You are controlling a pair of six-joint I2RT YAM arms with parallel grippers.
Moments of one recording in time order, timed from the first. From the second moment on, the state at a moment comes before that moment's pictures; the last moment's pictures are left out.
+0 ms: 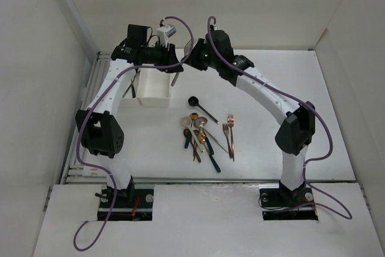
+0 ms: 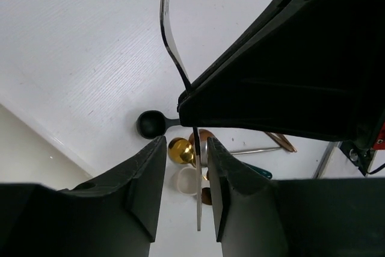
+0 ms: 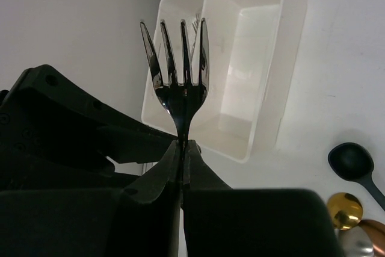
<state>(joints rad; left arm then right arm) -0.21 1.80 1.81 -0.71 0.80 0.09 0.64 1.95 1.94 -0.35 -0.05 0.86</state>
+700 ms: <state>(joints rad) -0.01 1.89 1.82 -0.67 0.28 0.03 0.61 1.90 1.87 -0.49 -0.06 0.69</state>
